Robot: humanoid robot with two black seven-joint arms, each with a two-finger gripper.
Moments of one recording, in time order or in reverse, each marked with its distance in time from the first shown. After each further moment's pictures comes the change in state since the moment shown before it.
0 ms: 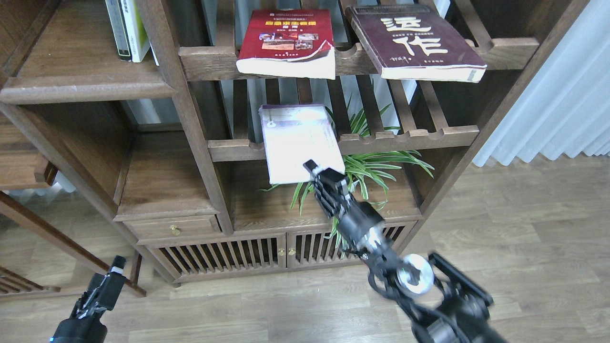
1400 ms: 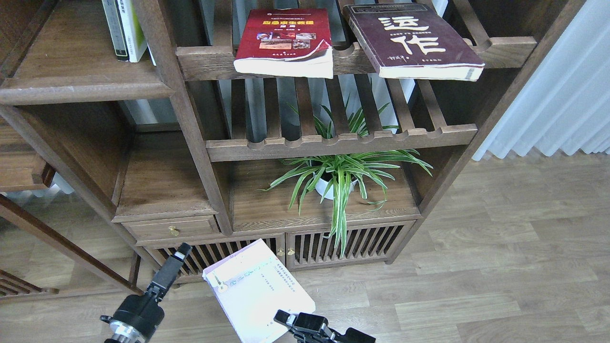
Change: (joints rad) left arm -0.307 0.174 0.569 -0.096 -0.546 0.000 0.000; right arm -0.115 0.000 -0.014 -0.186 -0.083 0.007 -0.254
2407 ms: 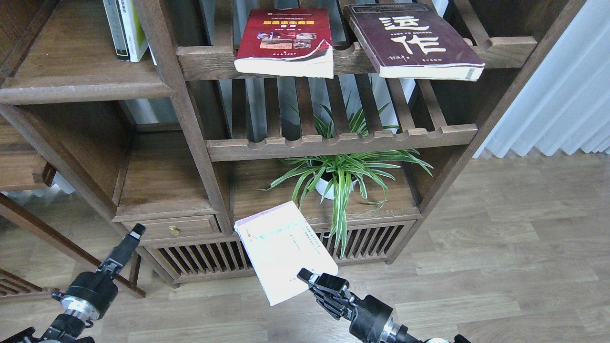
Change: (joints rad) left arm -0.067 0.126 -0.061 0.124 0.007 0.000 0.206; right arm 0.038 0.000 0.113 0.000 0.019 0.000 0.000
